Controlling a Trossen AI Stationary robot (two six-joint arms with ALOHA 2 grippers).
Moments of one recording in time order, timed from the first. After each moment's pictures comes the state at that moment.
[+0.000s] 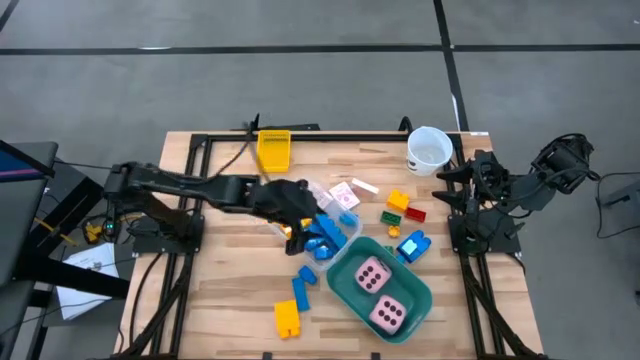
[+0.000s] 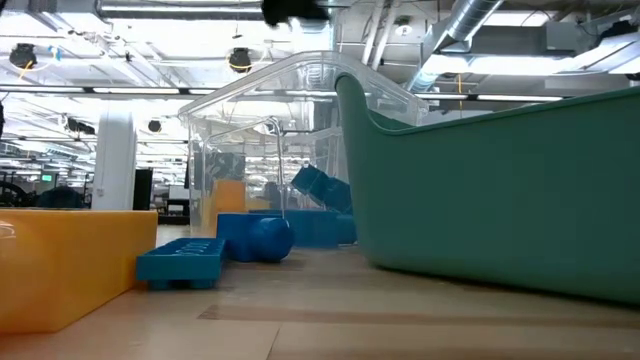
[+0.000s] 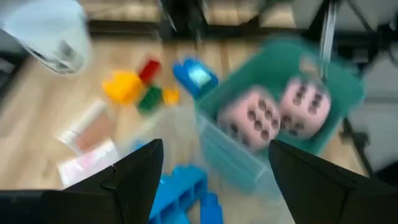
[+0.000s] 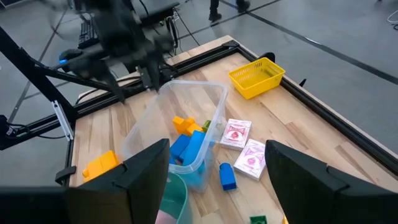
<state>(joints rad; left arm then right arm) -0.12 1.47 1.33 -0.44 -0.11 -0.10 0.66 0.79 1.32 -1.16 0.84 0.73</state>
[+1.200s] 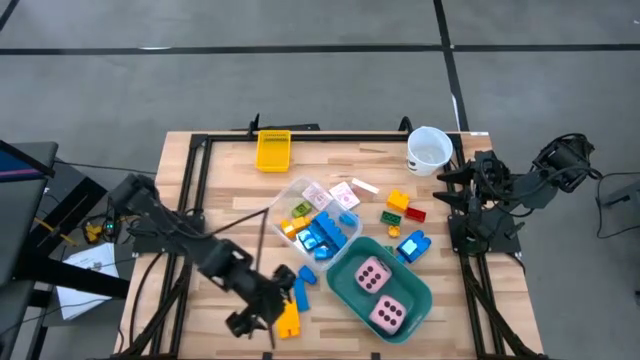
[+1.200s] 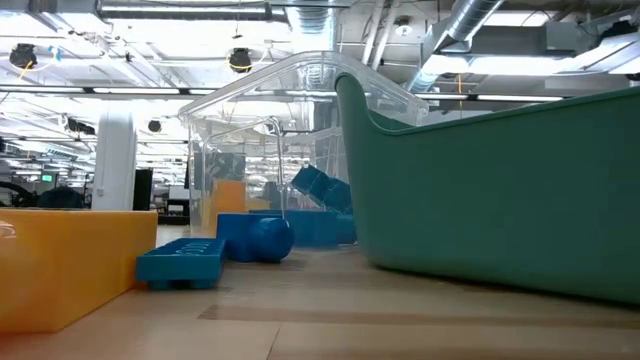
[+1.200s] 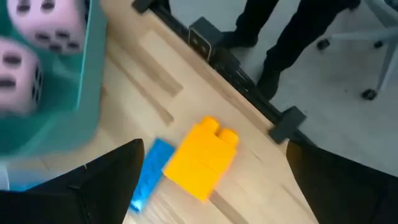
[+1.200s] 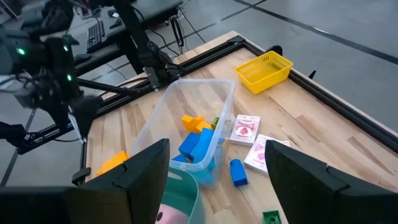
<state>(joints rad) -0.58 1.63 1.43 -0.75 0.09 0.18 0.66 0.78 1.32 -1.15 0.81 0.78</state>
